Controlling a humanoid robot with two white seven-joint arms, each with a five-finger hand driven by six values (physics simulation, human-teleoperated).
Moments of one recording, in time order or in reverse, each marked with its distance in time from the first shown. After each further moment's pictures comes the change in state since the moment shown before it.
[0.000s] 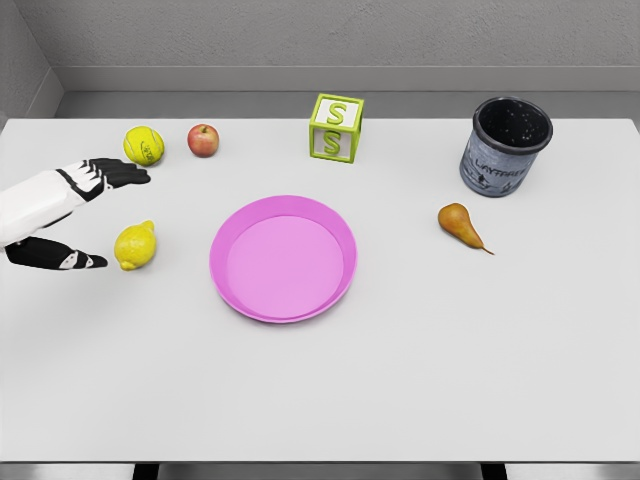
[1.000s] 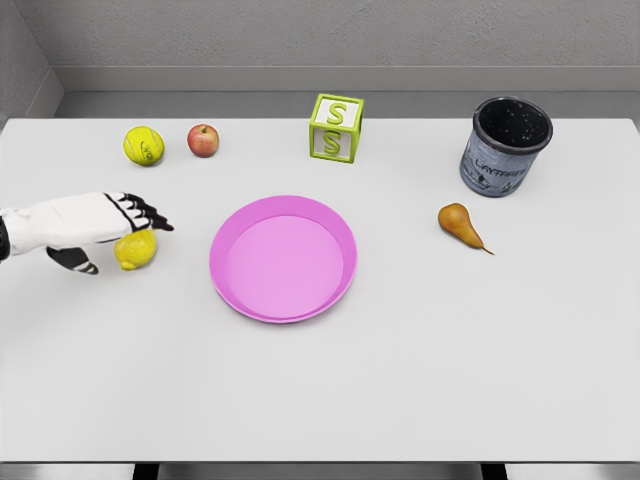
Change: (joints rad) left arm -0.385 -0.053 -0.369 0.233 -0.453 -0.001 -0.195; right arm 0.002 0.000 -0.002 0.000 -0.001 -0.002 0.000
